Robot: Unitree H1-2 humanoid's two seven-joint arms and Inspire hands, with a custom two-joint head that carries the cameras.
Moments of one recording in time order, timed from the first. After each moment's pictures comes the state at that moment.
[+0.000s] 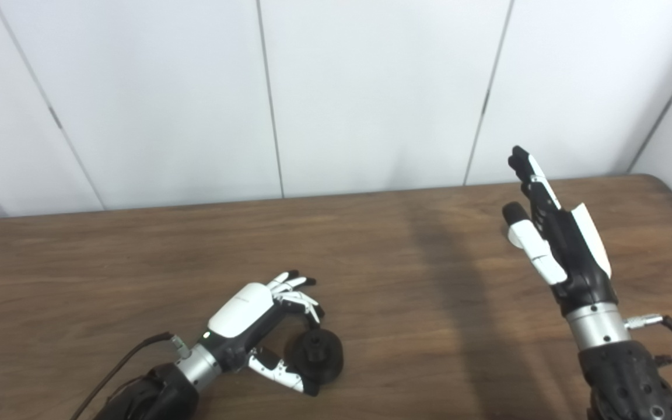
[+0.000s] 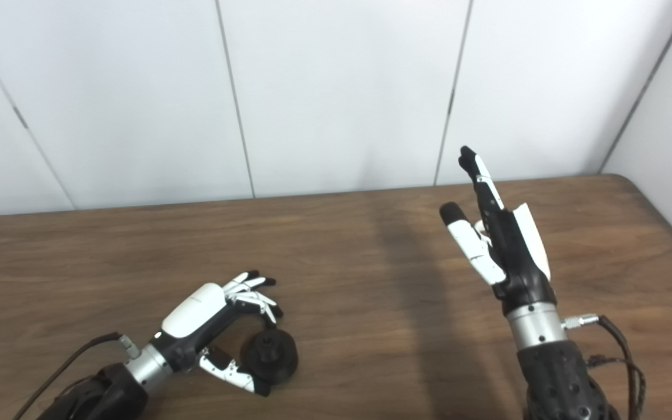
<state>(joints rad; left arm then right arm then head) -0.36 0.43 -0.54 0.27 0.52 -0.46 0.04 -0.08 -0.23 -0.09 -0.55 -0.26 0.27 0.05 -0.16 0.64</state>
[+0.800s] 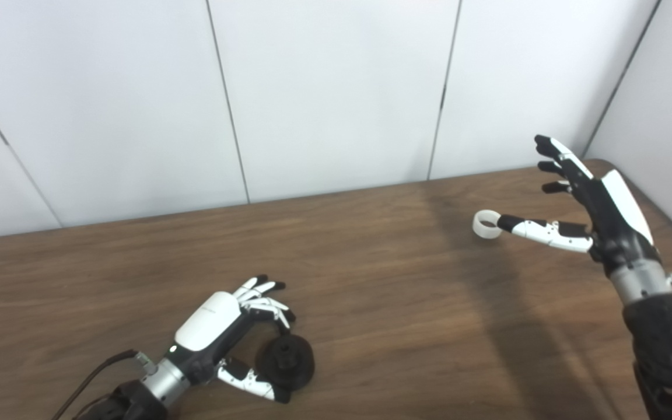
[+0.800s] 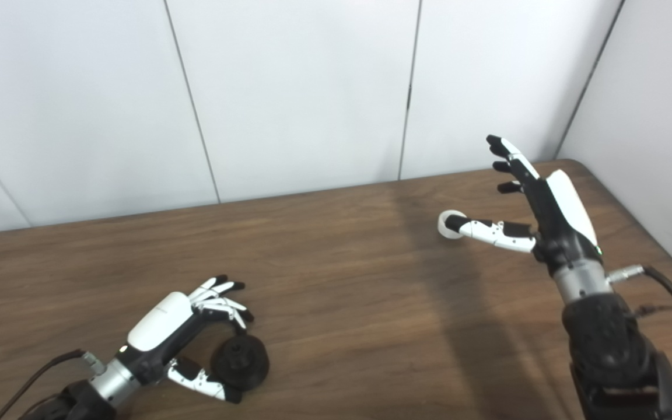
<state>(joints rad) -0.40 0.47 -0.61 0.32 0.50 -0.48 0.11 -0.13 -0.48 -0.19 -0.39 -0.38 0.31 0.09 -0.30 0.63</state>
